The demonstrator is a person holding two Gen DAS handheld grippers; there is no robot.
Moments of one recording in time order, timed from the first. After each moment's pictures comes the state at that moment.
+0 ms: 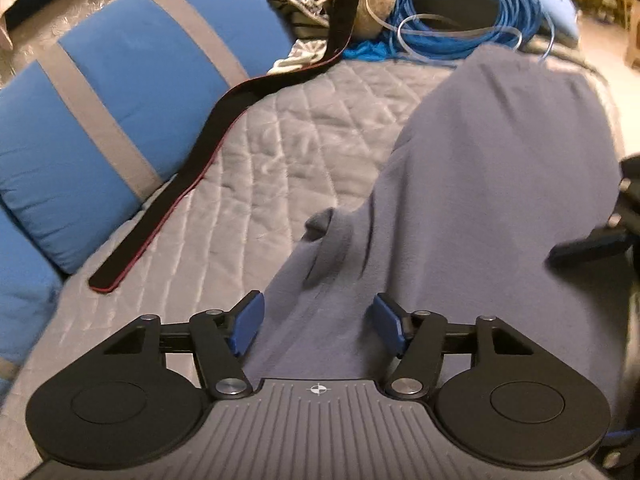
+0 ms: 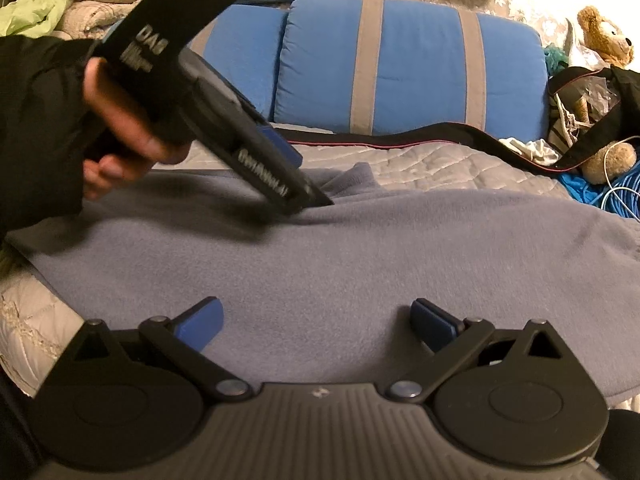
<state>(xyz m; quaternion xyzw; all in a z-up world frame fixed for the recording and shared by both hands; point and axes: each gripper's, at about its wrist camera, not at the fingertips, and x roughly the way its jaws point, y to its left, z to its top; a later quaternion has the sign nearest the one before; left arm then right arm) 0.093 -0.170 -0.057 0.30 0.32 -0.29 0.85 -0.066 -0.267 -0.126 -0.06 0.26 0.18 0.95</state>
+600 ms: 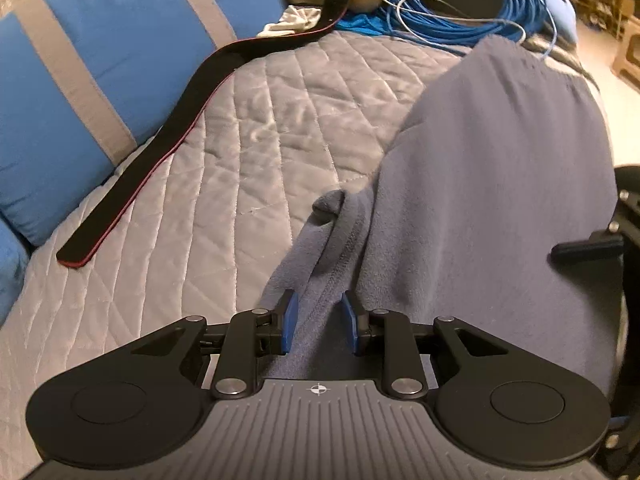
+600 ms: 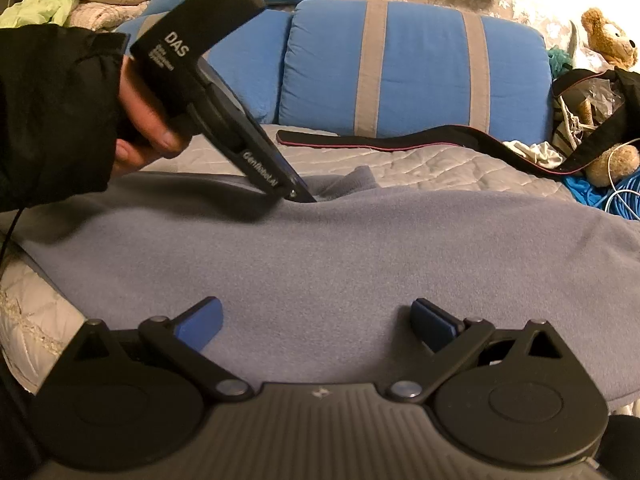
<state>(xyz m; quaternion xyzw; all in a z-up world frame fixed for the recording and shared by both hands) 0.127 -0.163 -0.059 0.28 0.38 -0.31 0.82 -0.064 -0.268 -0.126 -0.06 0.25 0.19 0.95</state>
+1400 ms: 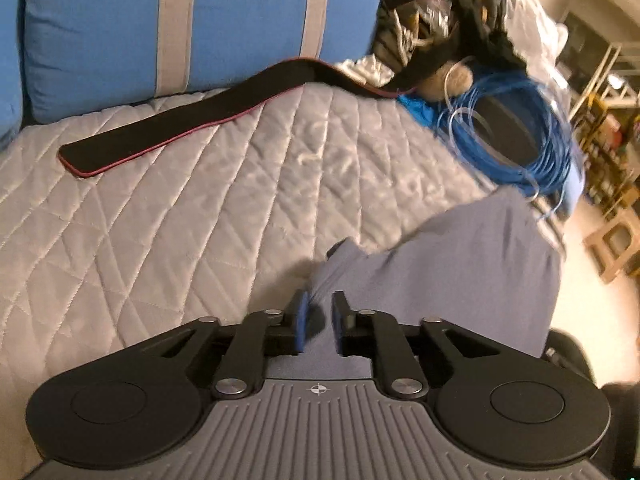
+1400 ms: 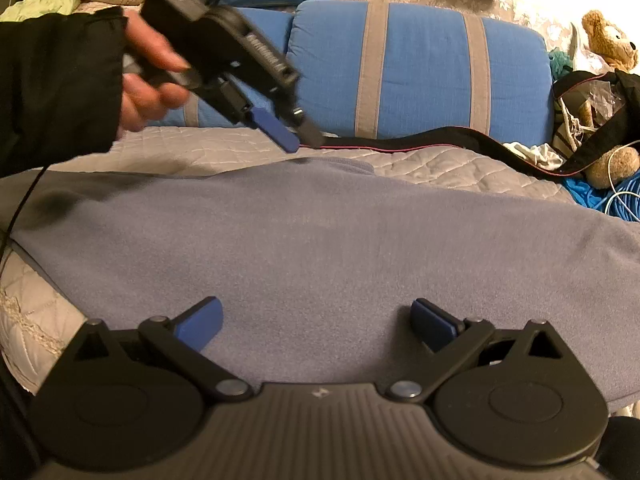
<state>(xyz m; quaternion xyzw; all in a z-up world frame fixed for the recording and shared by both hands) 0.177 -0.094 -0.027 -0.01 0.44 -0.32 0.84 -0.063 -0.270 -0.128 -0.06 0.25 0.19 0.95</state>
